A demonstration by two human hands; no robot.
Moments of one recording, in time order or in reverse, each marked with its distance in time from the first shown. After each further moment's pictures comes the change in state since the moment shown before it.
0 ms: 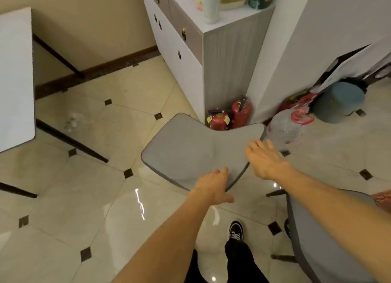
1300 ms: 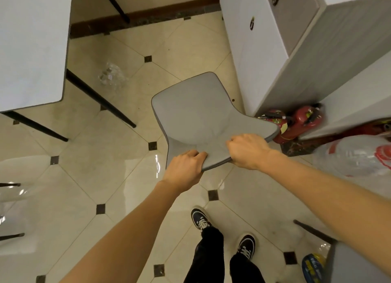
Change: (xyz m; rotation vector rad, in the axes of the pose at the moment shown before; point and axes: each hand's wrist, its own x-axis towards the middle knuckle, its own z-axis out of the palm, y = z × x) left_hand 0.059 -0.237 -0.067 0.084 0.431 -0.181; right_hand 0.249 -0.124 -0.091 -0.038 0.099 -0.592
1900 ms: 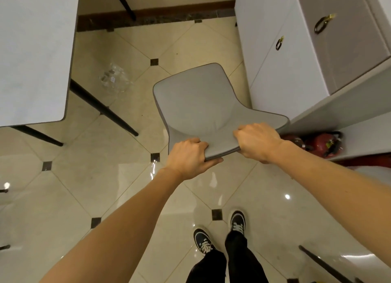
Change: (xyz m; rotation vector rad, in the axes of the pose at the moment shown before) left_hand 0.115 -0.129 -0.044 0.018 0.092 -0.055; right_hand 0.151 0.041 -0.075 -0.039 0.020 0.005
